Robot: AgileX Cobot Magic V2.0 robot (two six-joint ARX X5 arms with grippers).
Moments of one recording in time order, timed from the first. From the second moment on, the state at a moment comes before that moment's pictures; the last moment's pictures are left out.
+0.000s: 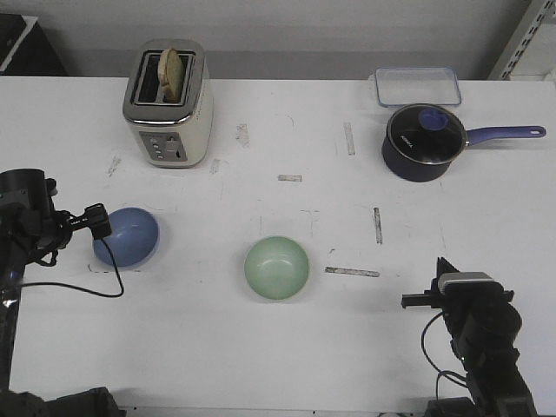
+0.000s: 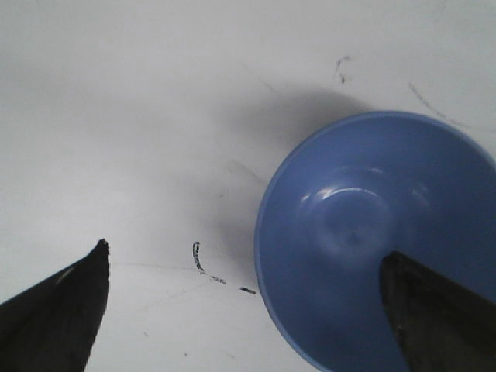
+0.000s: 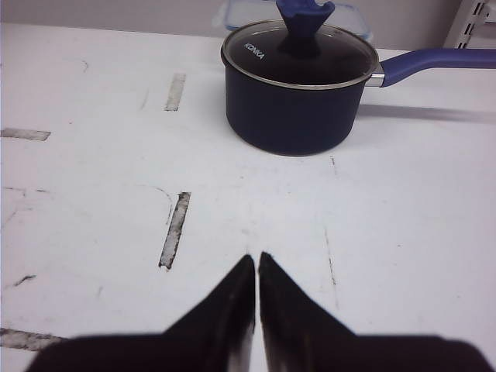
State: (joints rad) left arm 0.27 1.39 1.31 -0.93 0.03 -0.12; right arm 0.08 0.48 0.51 -0.38 0.05 0.00
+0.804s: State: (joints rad) left arm 0.30 1.64 1.31 -0.84 0.07 -0.12; right arm 0.08 0.48 0.51 -0.38 0.05 0.00
